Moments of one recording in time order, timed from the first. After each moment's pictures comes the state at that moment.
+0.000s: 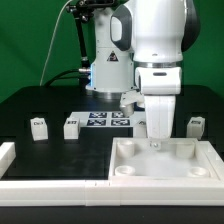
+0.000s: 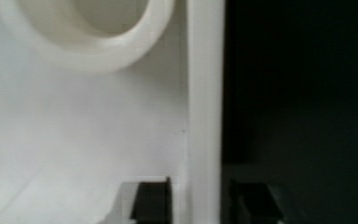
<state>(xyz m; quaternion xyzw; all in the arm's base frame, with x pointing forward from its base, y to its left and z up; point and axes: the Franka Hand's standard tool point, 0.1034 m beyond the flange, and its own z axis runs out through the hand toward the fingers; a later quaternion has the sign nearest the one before) 0.501 0.072 0.013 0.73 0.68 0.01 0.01</state>
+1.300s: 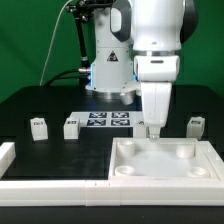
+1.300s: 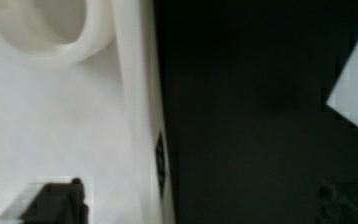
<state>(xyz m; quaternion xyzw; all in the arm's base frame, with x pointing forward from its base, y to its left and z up) 0.481 0.072 0.040 0.76 0.65 0.02 0.02</state>
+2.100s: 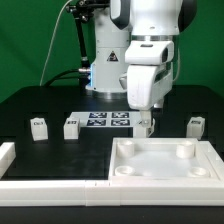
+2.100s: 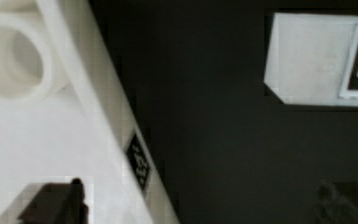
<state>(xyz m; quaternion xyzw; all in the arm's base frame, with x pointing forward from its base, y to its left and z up) 0.469 0.071 0.053 0.85 0.52 0.02 0.02</state>
